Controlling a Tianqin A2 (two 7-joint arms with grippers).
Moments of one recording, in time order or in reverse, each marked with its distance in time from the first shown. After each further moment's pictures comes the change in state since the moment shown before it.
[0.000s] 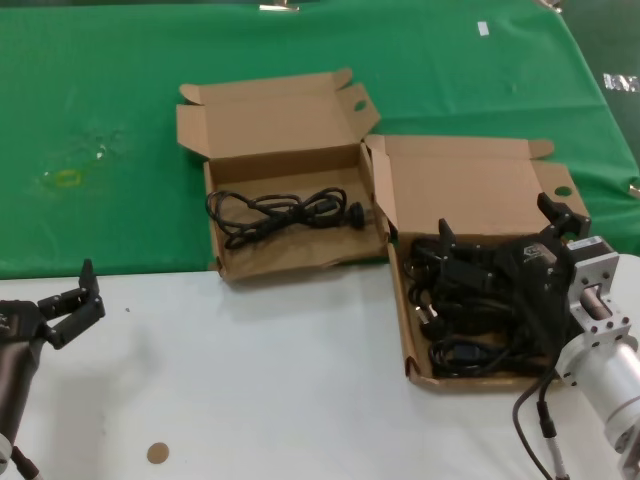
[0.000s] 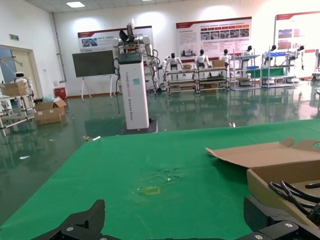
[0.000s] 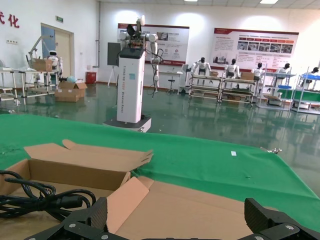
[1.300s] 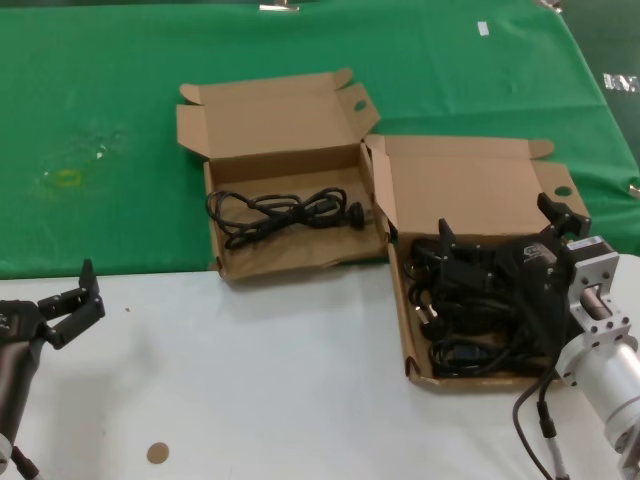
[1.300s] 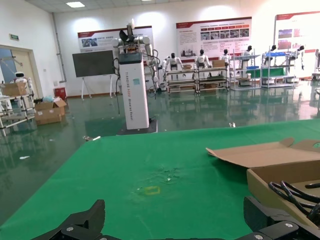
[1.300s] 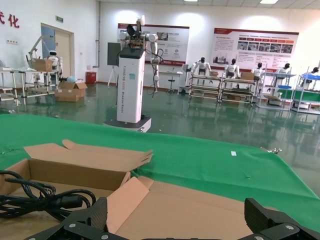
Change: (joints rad) left arm 0.000 0.000 0.000 0.000 0.000 0.000 0.000; right arm 0.000 0.000 0.000 0.000 0.000 0.000 0.000
